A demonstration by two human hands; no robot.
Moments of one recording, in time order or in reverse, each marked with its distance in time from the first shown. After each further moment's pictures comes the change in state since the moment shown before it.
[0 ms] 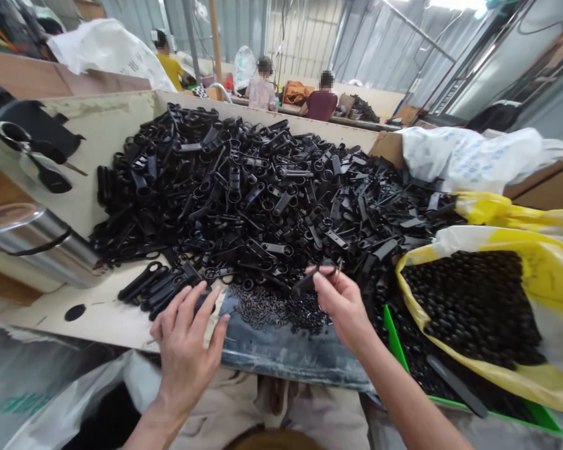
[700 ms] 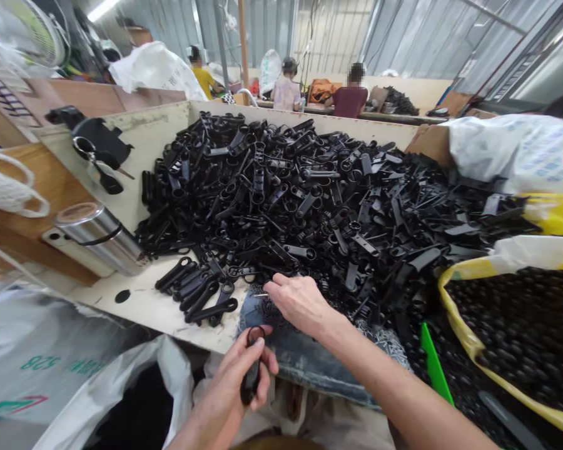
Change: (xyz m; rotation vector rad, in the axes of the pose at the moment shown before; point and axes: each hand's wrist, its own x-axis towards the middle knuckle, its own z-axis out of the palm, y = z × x) left_hand -0.017 0.054 -0.018 -1.335 -0.578 -1.316; right_hand 0.037 -0.031 0.072 -1.087 -0.693 -0.439
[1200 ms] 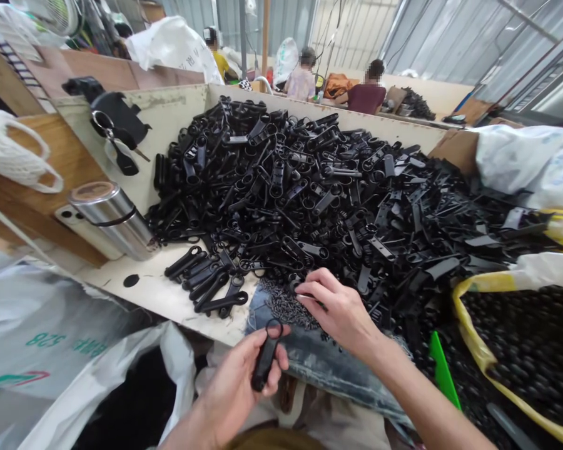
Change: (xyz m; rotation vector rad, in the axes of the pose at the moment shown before) left_hand 0.002 0.007 -0.010 -0.245 -0.072 -0.175; right_hand -0.040 0.018 0.008 0.277 0.302 0.006
